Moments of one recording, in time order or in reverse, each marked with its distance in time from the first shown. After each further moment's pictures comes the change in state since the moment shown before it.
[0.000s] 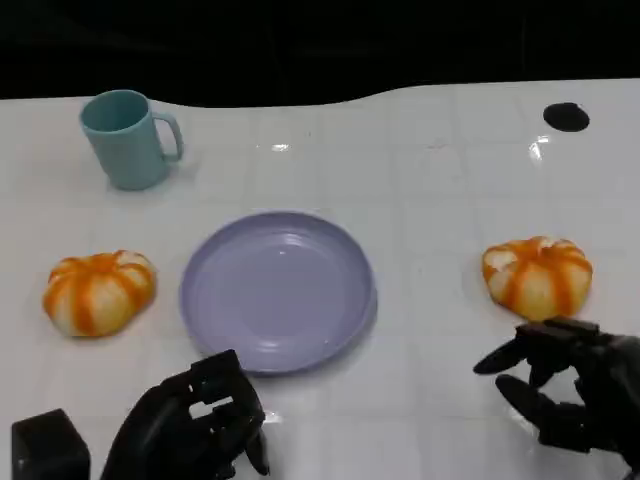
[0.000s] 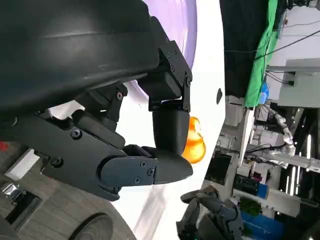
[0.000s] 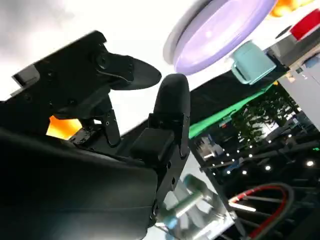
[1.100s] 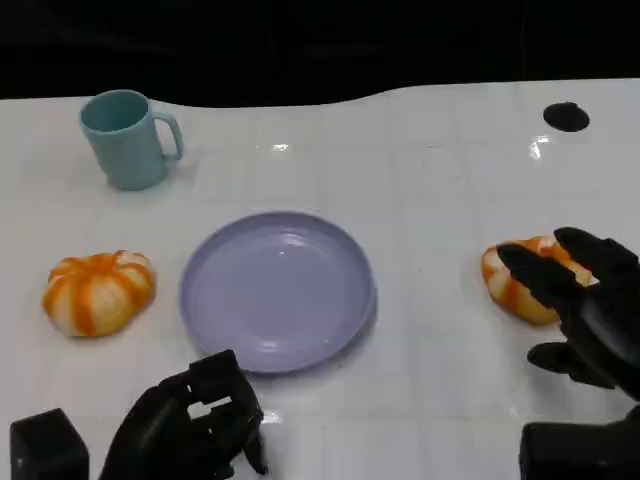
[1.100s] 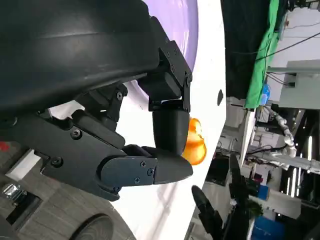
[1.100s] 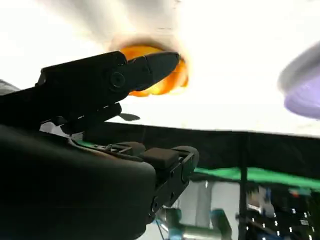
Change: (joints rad) left arm -0.002 0.000 0.003 0.005 0.003 0.001 0.000; right arm -0.054 -0.107 0.089 -0.375 -0.326 0.720 0.345
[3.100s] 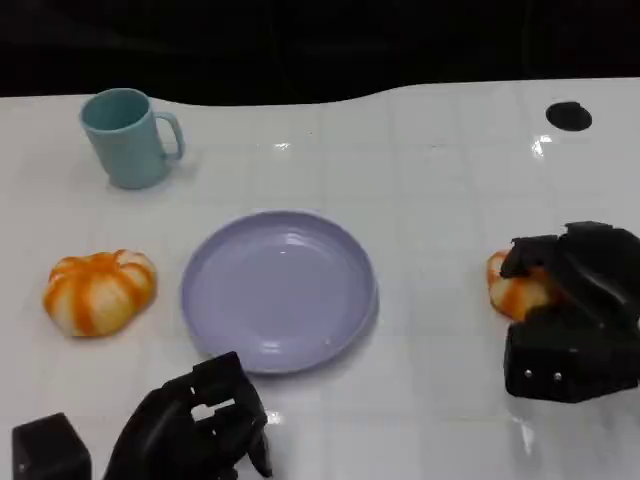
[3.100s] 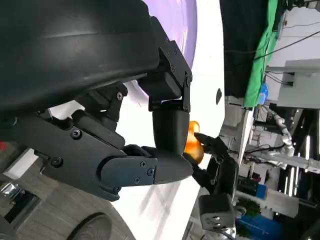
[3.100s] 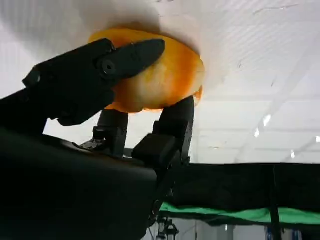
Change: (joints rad) left arm 0.017 -0.009 -0.004 -0.027 0.002 0.003 0.001; right arm -0.494 0.053 0.237 0.872 0.219 -0.192 -0.247
